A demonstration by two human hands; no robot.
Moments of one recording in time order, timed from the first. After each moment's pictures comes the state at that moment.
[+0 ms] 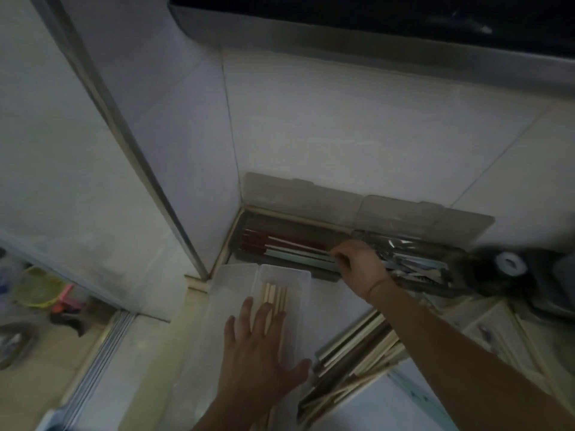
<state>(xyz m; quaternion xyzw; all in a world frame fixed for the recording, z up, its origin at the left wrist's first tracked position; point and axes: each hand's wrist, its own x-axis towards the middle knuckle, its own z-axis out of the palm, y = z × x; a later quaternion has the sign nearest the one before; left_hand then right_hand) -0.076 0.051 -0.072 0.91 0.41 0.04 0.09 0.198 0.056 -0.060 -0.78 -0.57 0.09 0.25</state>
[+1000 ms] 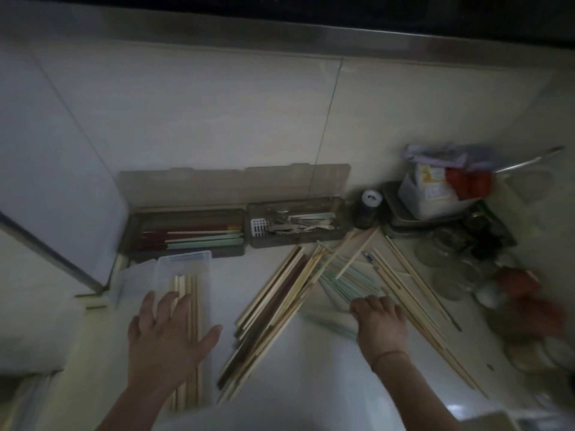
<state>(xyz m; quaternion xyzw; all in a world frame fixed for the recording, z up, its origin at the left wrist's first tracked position) -0.080 0.048 -0.080 0.91 0.41 0.06 0.06 0.152 -0.217 -0.053 -0.96 -0.29 0.01 -0.04</state>
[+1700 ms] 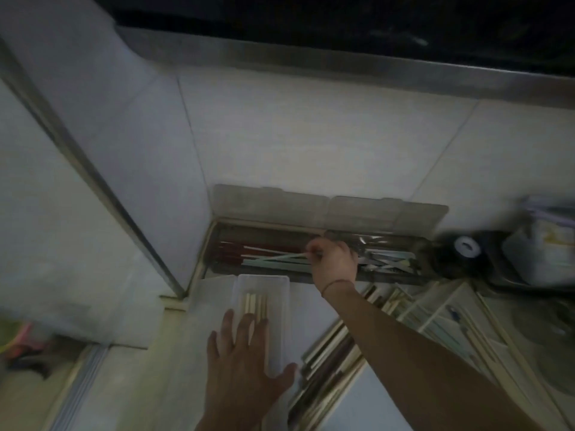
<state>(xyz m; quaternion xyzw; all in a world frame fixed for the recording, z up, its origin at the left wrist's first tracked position) -0.076 0.052 -0.074 0.91 0.41 0.05 0.10 0.153 0.063 -0.032 -0.89 -0.36 0.06 0.27</state>
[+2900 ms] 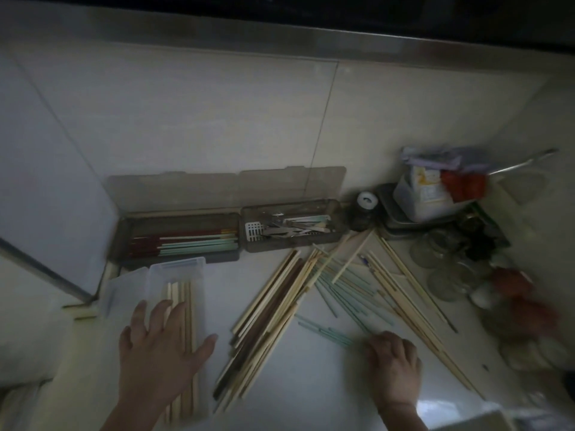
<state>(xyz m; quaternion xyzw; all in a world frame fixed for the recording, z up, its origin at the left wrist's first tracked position) -0.080 0.051 -0.082 0.91 0.41 0.04 0.08 0.132 -0.280 -0.126 -0.97 -0.19 -0.08 0.14</state>
